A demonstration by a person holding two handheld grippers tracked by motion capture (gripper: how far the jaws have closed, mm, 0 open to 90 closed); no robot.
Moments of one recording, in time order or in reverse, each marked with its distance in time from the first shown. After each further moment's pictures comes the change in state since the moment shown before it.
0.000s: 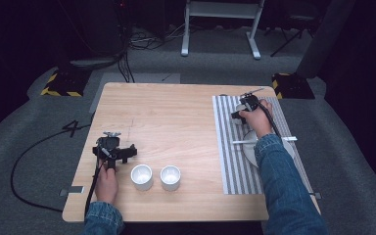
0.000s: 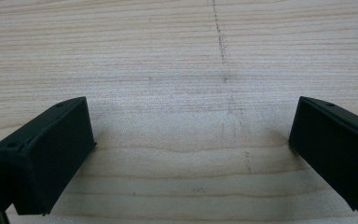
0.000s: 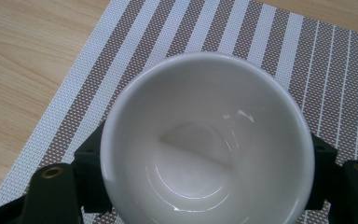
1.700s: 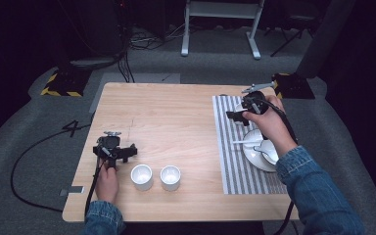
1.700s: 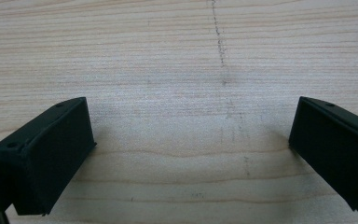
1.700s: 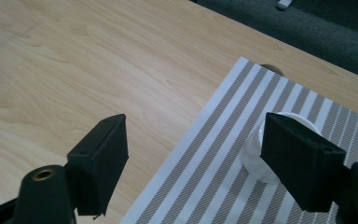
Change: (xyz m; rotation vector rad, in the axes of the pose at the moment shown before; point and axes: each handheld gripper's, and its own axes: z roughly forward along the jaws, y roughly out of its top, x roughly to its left) left arm -0.001 0.002 0.002 -0.002 0.001 -0.006; right arm 0.062 0.000 -0.138 -0.183 0.181 -0.184
